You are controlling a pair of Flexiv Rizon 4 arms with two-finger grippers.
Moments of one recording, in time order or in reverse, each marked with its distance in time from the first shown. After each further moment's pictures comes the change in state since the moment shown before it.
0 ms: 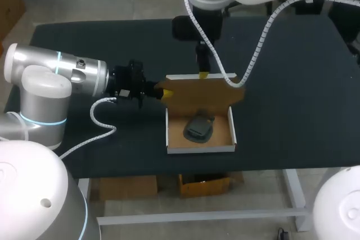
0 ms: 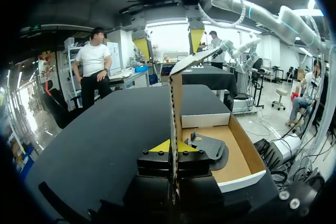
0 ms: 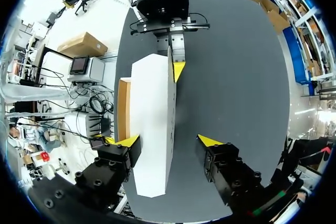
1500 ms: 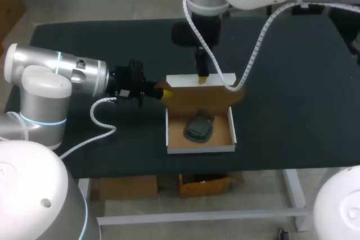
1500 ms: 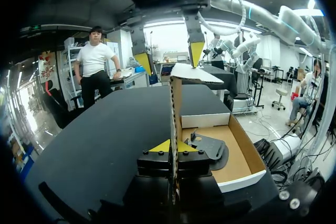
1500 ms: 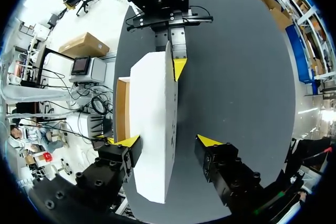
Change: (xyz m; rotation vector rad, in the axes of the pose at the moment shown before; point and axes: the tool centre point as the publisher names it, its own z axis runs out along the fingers) left arm 0.000 0.000 0.000 0.000 0.000 0.000; right arm -0.002 0.000 0.020 0.000 0.031 0.007
